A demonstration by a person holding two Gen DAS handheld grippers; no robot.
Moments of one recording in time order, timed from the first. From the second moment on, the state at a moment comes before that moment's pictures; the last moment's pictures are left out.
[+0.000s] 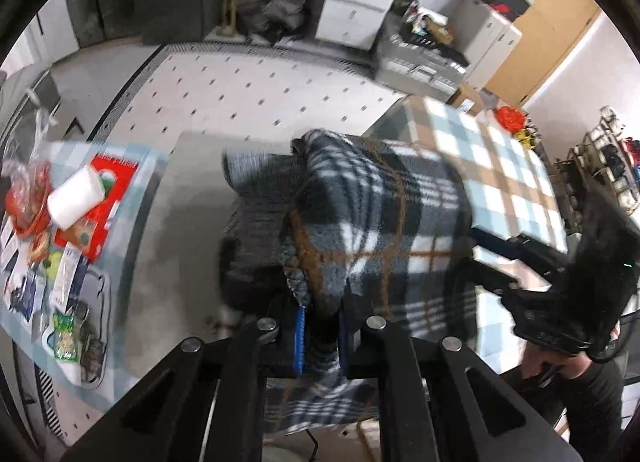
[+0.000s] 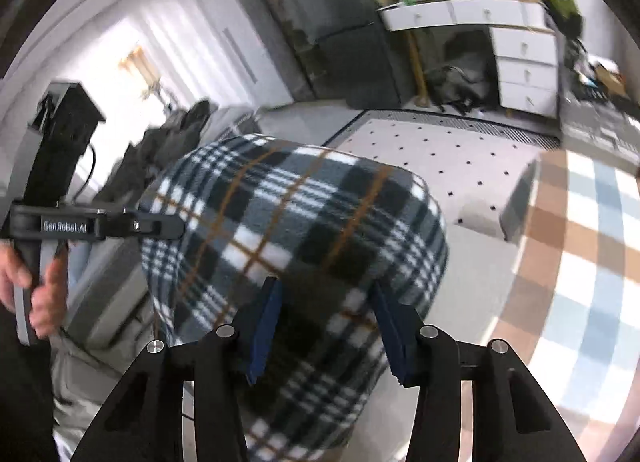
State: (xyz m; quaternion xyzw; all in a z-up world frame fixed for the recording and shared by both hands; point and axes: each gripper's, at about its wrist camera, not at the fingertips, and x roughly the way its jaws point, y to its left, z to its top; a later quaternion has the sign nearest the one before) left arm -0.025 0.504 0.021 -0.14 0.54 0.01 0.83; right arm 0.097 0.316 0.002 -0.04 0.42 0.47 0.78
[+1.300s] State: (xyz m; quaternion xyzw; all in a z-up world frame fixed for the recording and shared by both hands) left arm -0.103 0.494 -0.063 -0.28 0.47 -0.03 0.83; right arm 0.083 0.402 -0.017 -0.24 0.50 0.44 0.71
